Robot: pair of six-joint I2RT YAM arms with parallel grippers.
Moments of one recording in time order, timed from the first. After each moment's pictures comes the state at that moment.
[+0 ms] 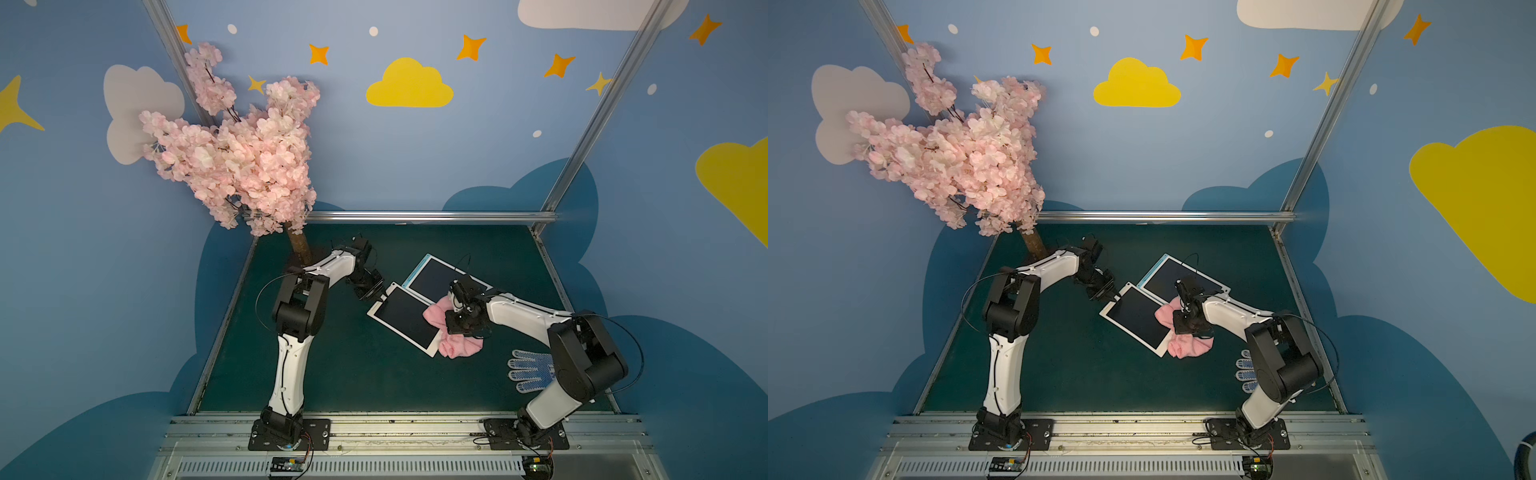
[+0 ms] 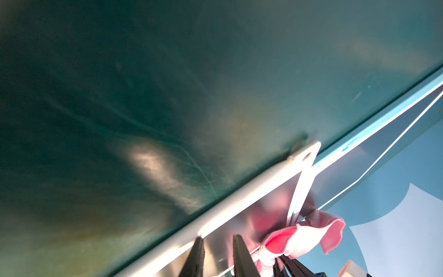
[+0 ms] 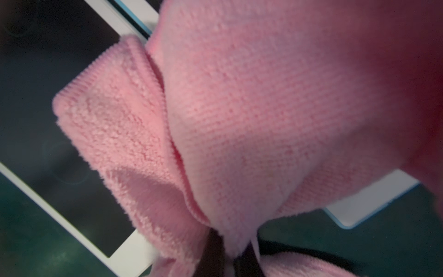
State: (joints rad) left arm -0.32 2.23 1.67 -0.84 0.57 -0.90; right arm 0.54 1.65 0.95 -0.61 -0.03 0.34
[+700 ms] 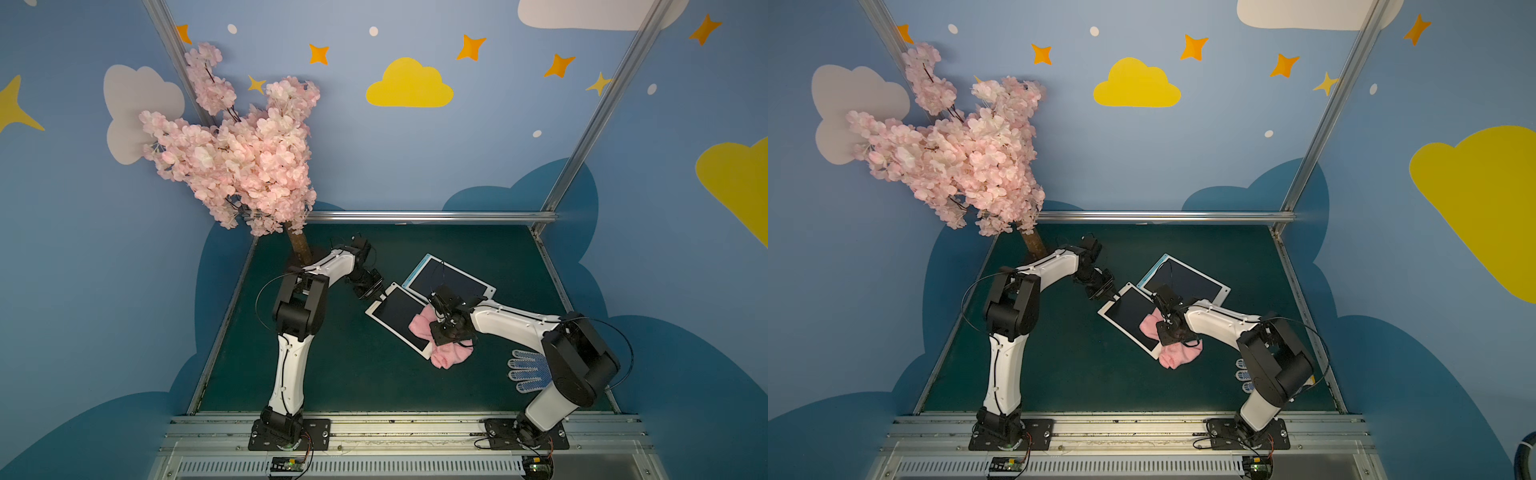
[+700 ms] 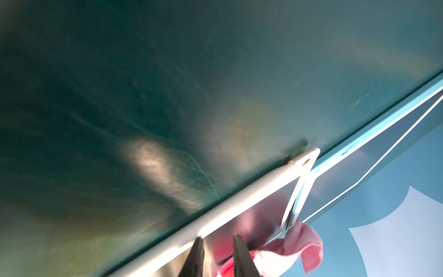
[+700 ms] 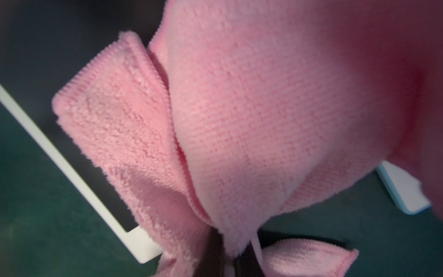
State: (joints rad) left arm -0.32 2.24 1.69 -0.86 0.57 -0.90; right arm 0.75 1.64 0.97 -0.66 0.04 0.36
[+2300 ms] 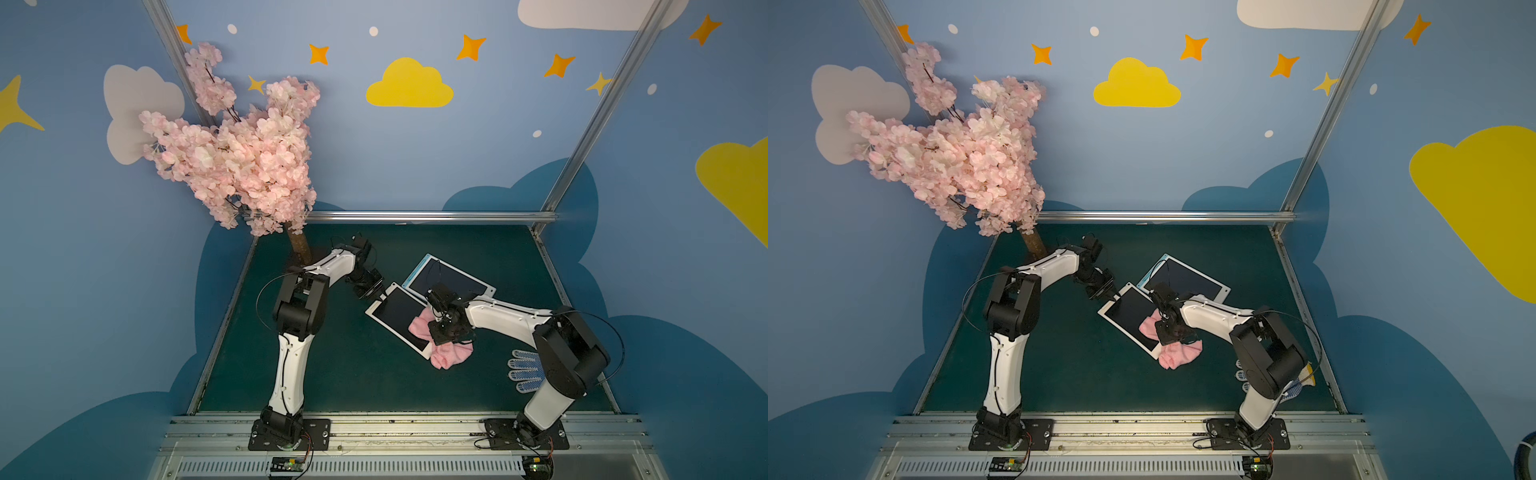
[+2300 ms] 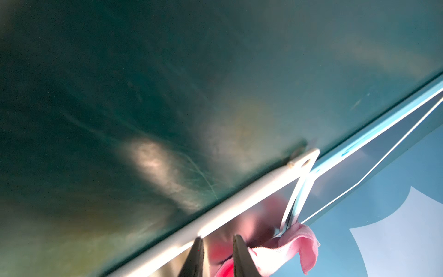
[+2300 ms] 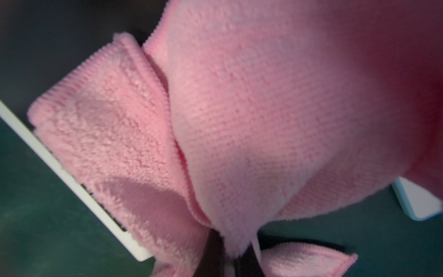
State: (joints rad) left arm -0.32 2.25 1.70 -0.86 0.57 -0.90; right arm 0.74 1.71 1.03 -0.72 0.02 0.33
